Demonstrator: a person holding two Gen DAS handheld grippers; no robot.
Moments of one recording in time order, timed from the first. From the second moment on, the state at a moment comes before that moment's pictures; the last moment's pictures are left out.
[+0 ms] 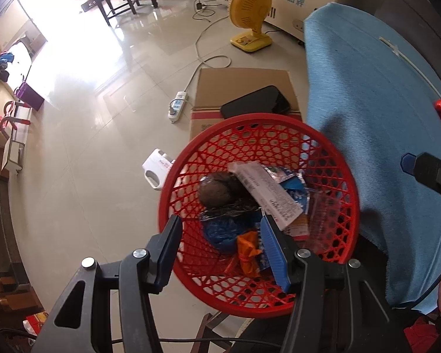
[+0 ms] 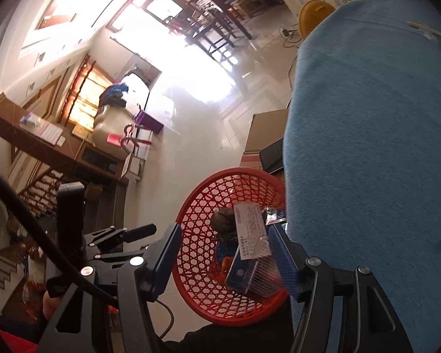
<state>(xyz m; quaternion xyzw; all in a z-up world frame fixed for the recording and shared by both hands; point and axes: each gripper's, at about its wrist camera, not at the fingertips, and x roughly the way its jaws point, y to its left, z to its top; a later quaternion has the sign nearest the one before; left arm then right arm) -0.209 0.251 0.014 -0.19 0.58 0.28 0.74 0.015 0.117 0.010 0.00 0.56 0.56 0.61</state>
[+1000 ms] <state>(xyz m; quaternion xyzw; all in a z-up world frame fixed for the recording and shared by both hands) -0.077 0.119 0.092 -0.09 0.51 0.11 0.85 0.108 -0.096 0.053 0.16 0.49 0.38 0.77</state>
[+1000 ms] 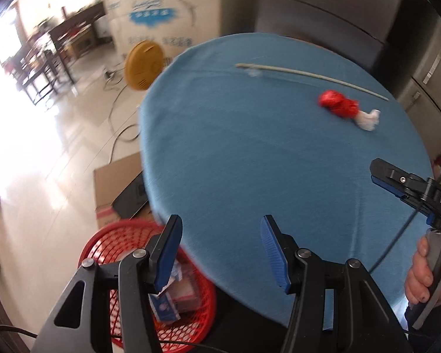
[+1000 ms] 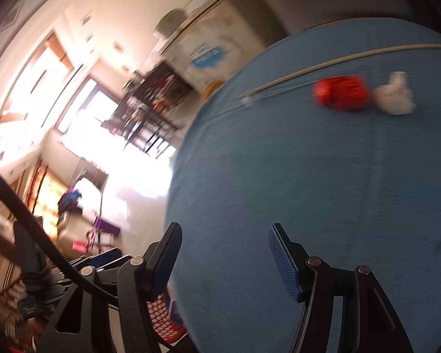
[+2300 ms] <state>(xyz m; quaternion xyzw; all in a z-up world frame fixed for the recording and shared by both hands) 0.166 0.056 0.086 -0.11 0.52 0.00 0.85 0.297 -0.188 -0.004 0.24 0.49 0.19 0.81</state>
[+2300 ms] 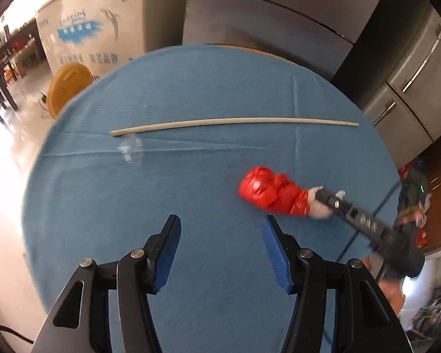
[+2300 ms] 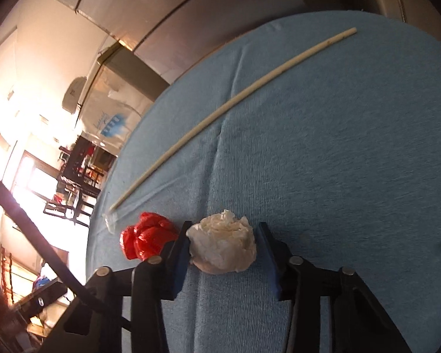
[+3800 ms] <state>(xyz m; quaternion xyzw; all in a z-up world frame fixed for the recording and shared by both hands) 0.098 0.036 0.101 -0.09 0.49 0.01 0.87 0.188 -0.221 0.044 0.26 0.44 0.23 0.83</state>
